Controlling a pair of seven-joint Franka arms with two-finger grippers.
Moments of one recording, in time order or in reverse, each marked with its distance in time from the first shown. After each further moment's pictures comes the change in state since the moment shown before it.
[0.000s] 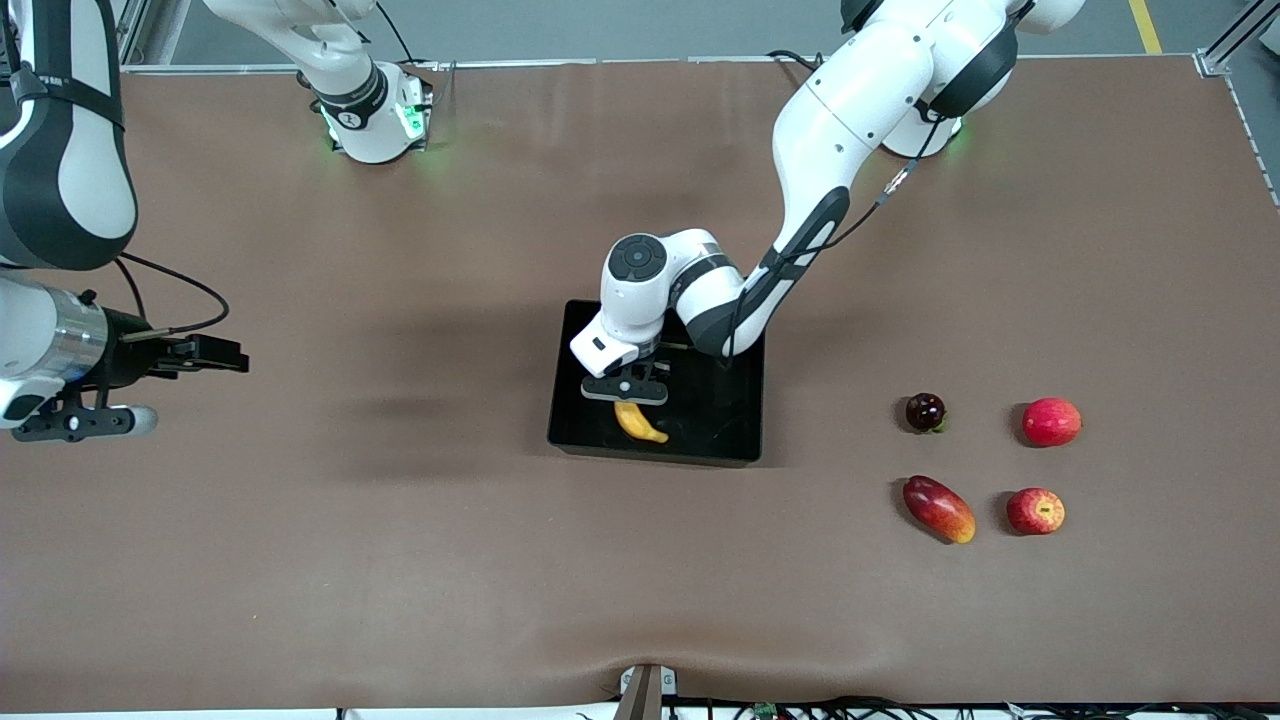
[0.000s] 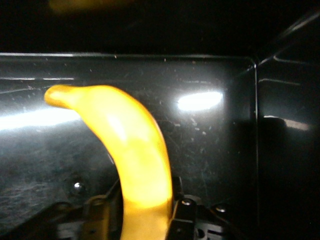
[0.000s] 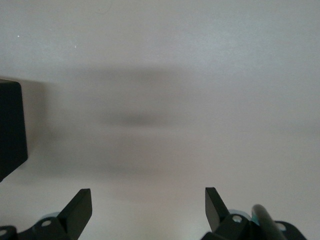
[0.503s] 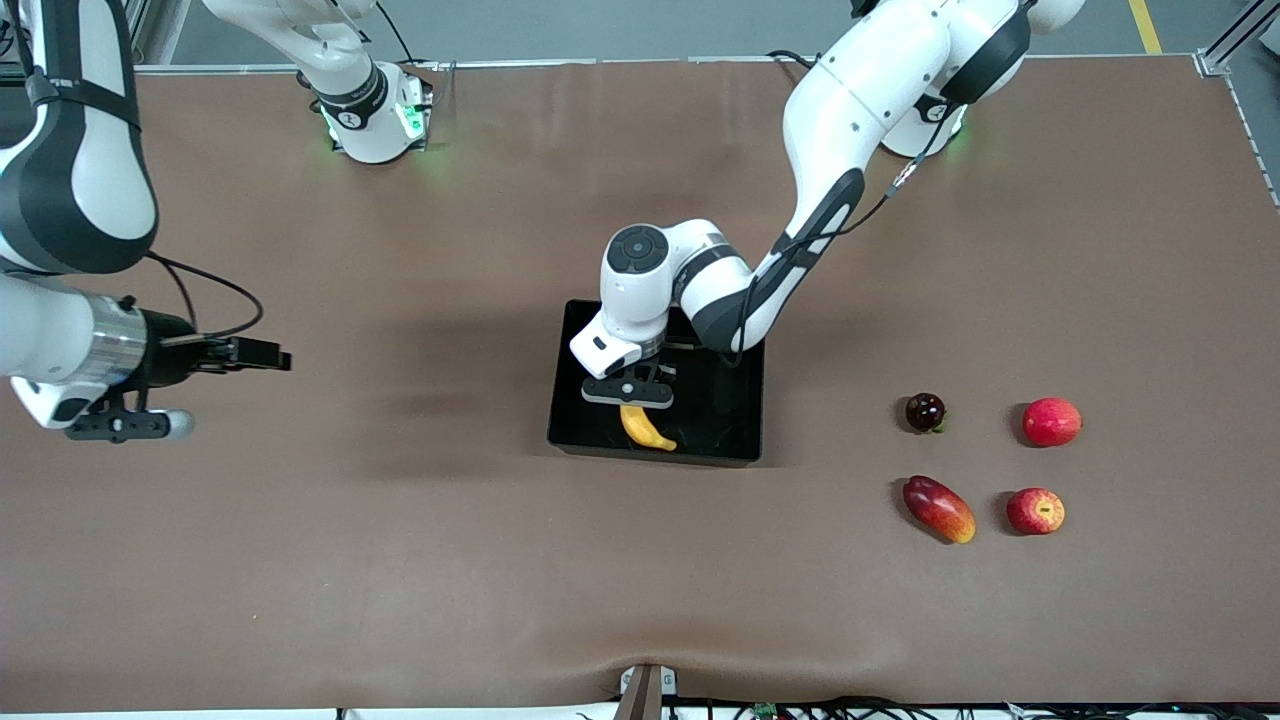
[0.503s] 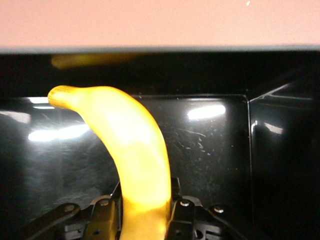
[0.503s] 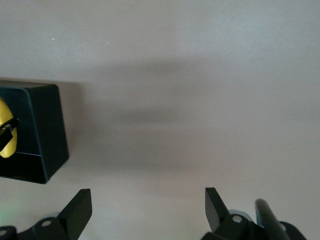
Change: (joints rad) left arm 0.005 -0.082 0.006 0.018 0.002 -0.114 0.044; right arm 0.056 0.009 0.004 -0.012 0.121 -0.011 0.138
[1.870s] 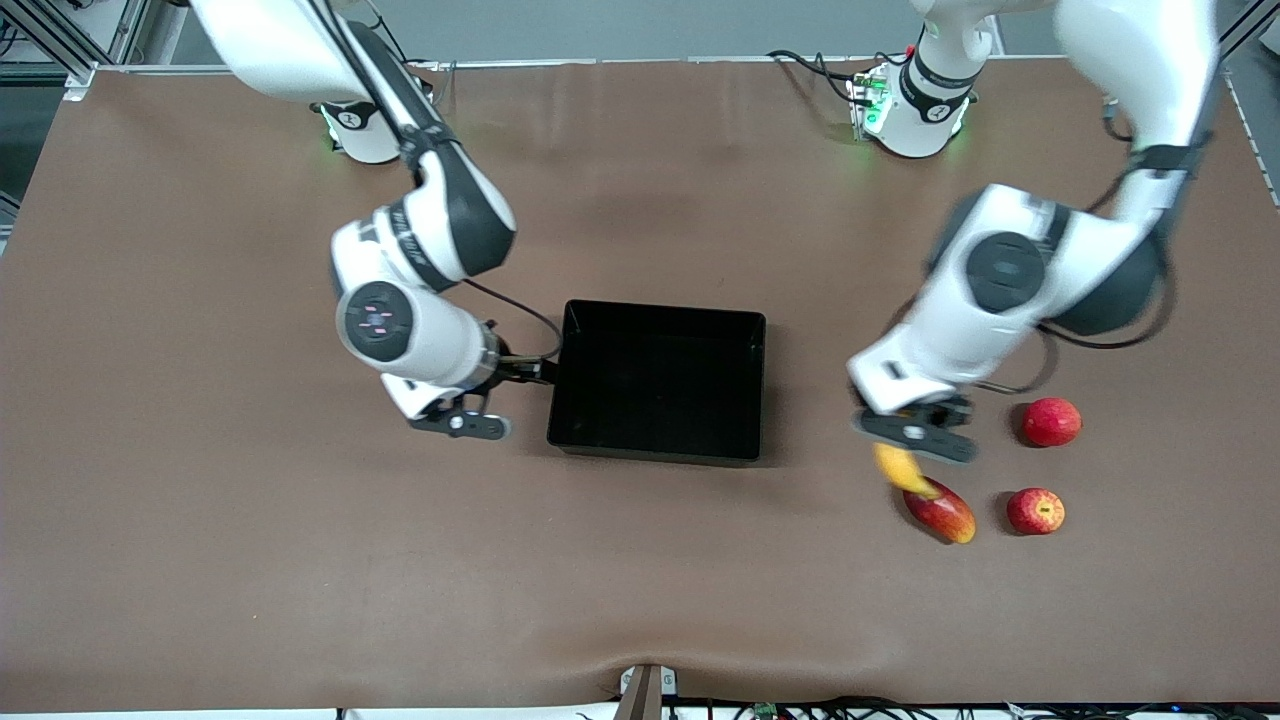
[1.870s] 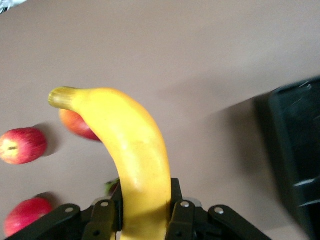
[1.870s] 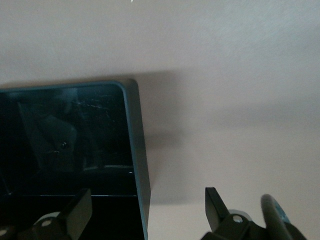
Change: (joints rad) left arm 0.796 -0.442 -0.267 -0.319 -0.127 -0.273 0.898; right arm 0.453 0.222 0.003 -0.033 0.004 0.360 0.500
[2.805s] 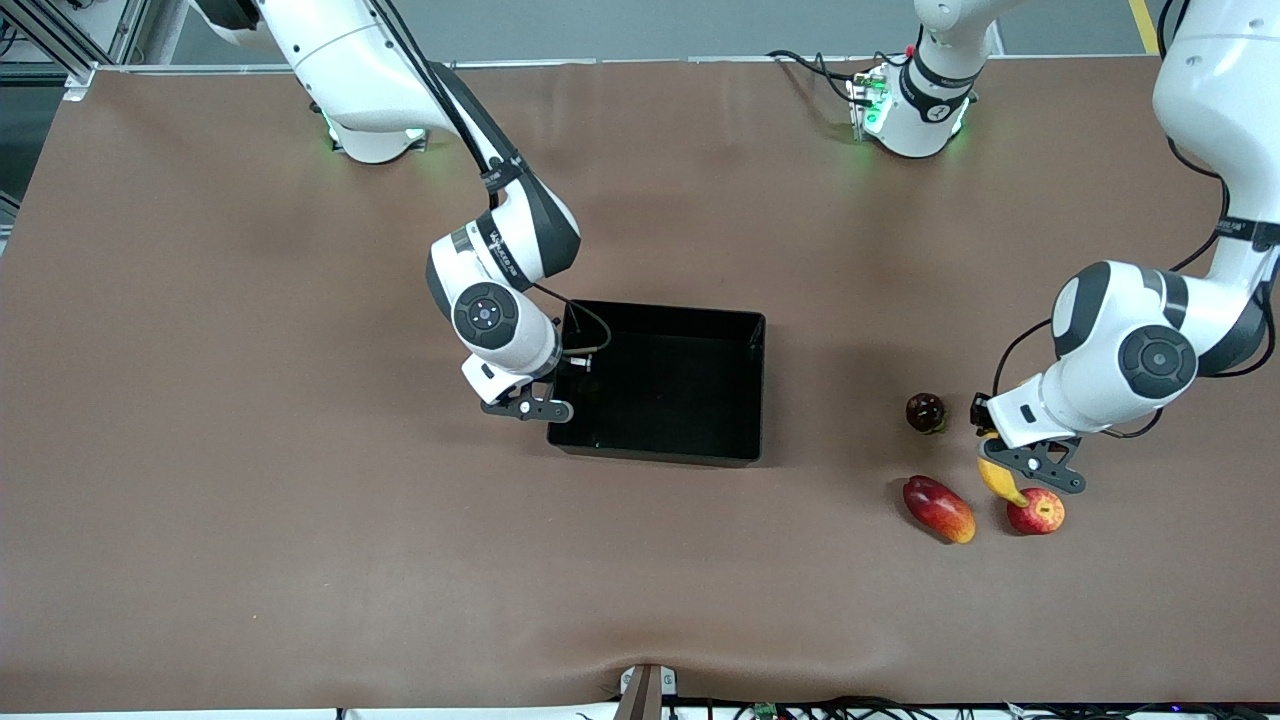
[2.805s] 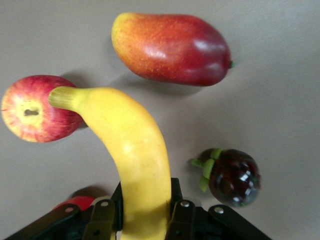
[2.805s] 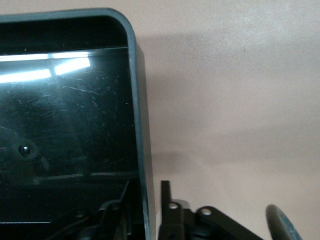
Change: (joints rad) left arm 0.290 0.170 -0.015 -0.136 0.113 0.202 0.225; right arm 0.105 0.070 -0.014 -0.126 -0.020 0.201 0.044
